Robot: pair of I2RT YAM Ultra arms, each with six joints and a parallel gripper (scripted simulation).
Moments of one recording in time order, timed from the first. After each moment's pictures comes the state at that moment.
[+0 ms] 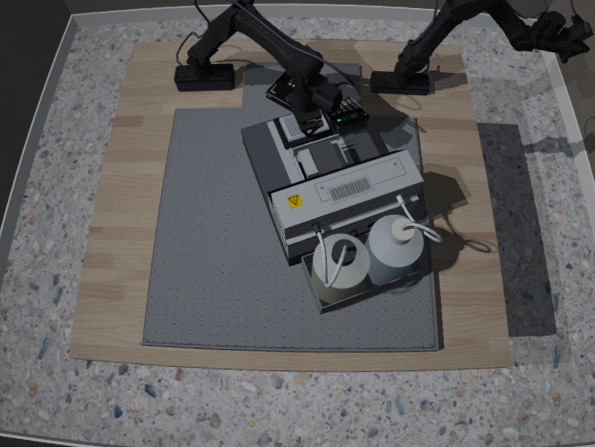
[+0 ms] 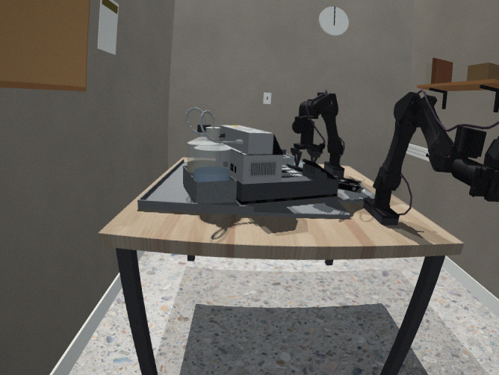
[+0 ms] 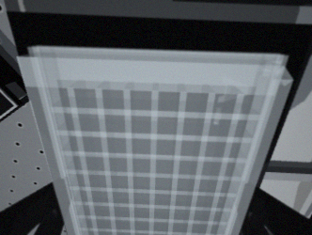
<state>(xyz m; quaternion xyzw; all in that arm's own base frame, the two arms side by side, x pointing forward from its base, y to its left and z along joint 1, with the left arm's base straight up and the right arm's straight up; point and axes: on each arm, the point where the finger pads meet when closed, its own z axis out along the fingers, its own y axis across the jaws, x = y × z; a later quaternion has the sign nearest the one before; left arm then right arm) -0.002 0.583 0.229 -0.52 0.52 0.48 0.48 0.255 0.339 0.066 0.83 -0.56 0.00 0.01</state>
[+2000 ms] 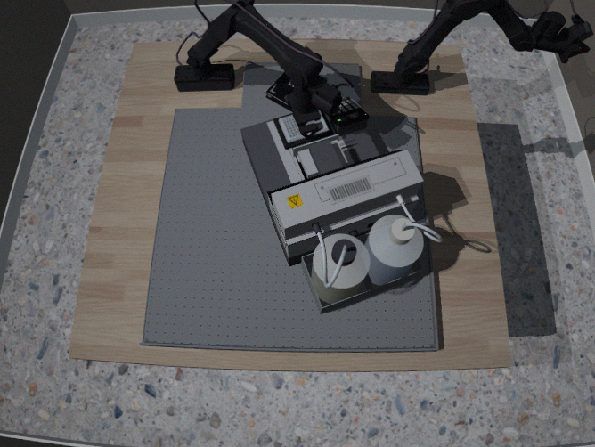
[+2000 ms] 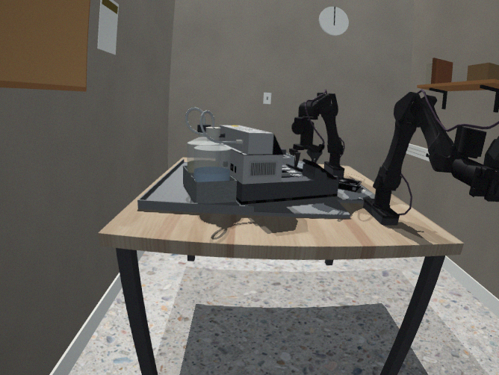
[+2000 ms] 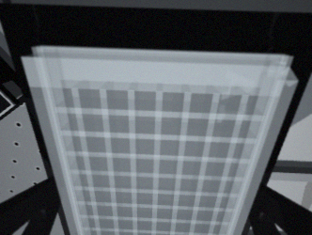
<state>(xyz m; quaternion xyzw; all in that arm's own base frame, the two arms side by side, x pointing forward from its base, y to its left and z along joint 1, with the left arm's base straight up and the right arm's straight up) -0.002 0.583 0.229 -0.52 0.52 0.48 0.48 0.255 0.336 0.063 0.82 -0.57 0.00 0.02</state>
